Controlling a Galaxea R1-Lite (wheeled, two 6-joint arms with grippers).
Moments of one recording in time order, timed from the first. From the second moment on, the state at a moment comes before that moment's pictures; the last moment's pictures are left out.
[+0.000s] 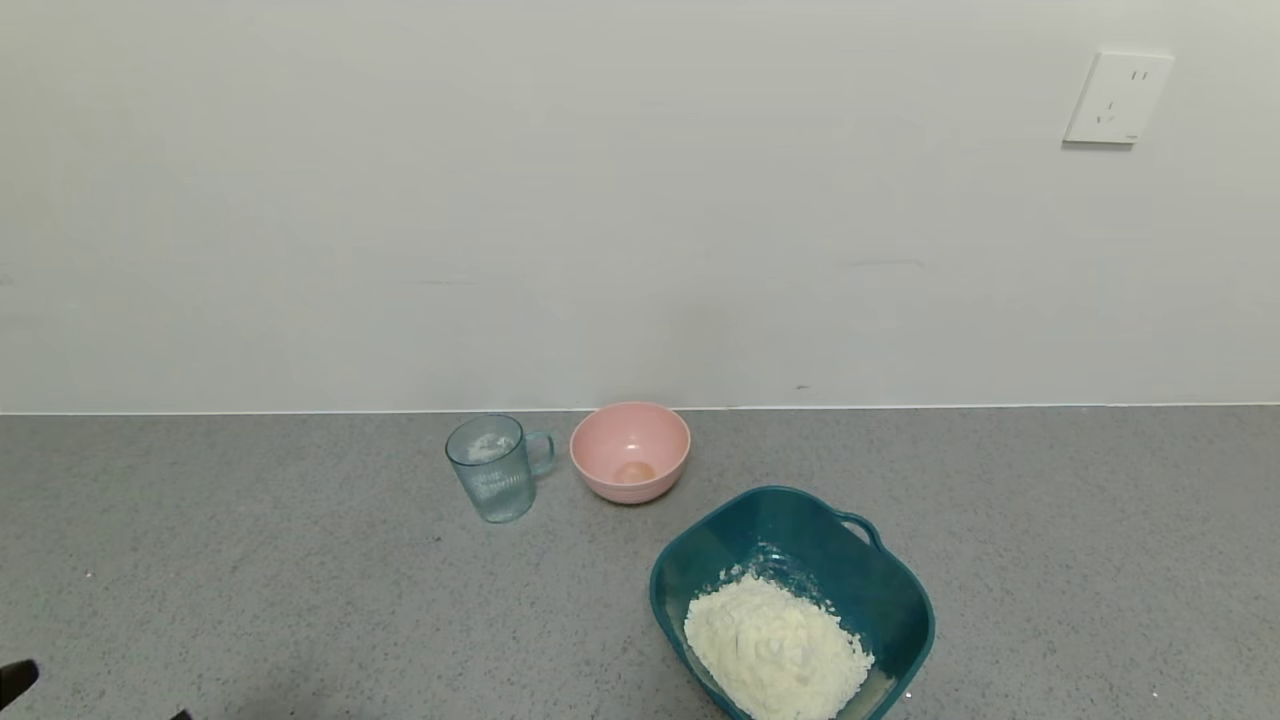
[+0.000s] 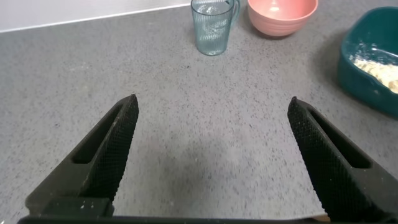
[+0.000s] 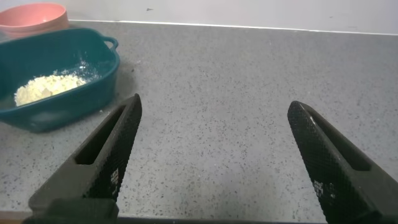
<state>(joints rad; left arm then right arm) 0.04 0.55 -0.32 0.02 -0.16 0.10 0.00 0.00 0.00 0.00 0.01 -0.01</state>
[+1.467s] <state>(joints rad) 0.00 0.00 -0.01 -0.07 -0.06 0.10 0.00 0.00 0.00 0.00 0.01 -0.01</state>
